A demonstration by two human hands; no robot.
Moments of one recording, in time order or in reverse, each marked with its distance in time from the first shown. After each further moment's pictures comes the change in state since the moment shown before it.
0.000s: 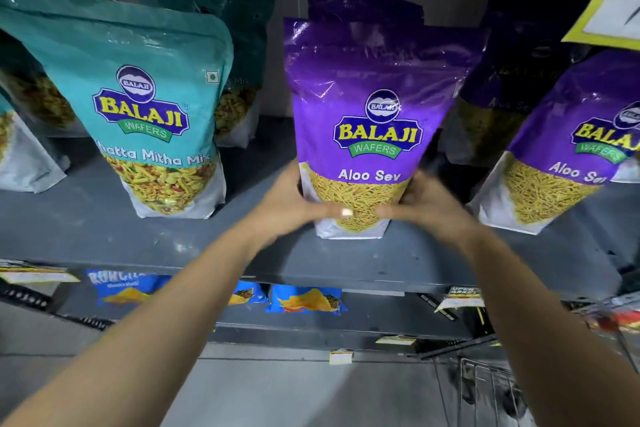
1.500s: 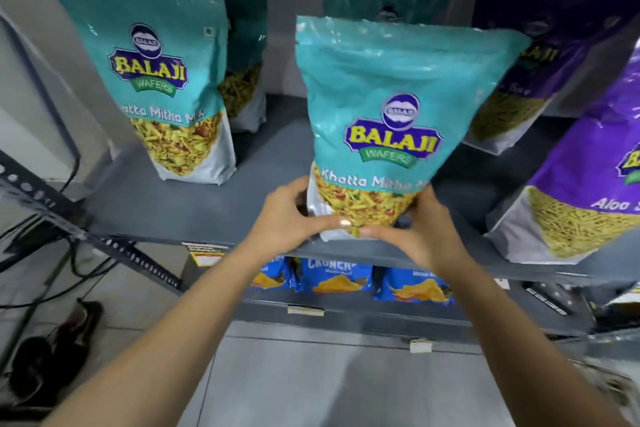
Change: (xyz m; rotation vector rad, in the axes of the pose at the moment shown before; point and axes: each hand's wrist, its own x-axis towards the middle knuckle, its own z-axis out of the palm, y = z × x) left_hand -0.099 -0.057 -0.241 0.274 0.095 0.028; right_hand 0.019 -0.018 0.281 -0.370 0.231 0.023
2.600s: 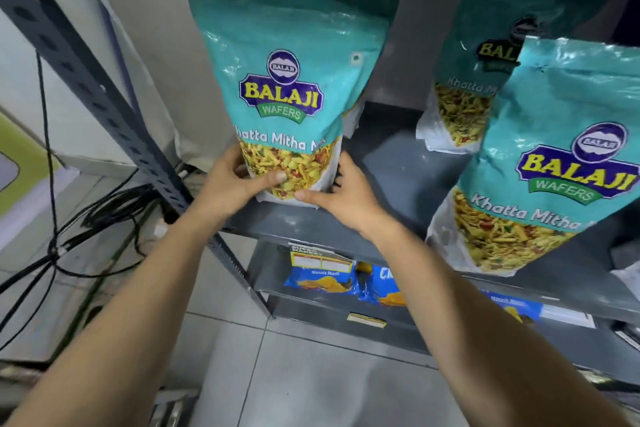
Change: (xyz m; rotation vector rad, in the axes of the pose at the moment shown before) left_hand -0.020 -0.075 -0.216 -0.095 0.322 -0.128; right_hand 0.073 -0.108 0.226 0.276 -0.279 -0.075
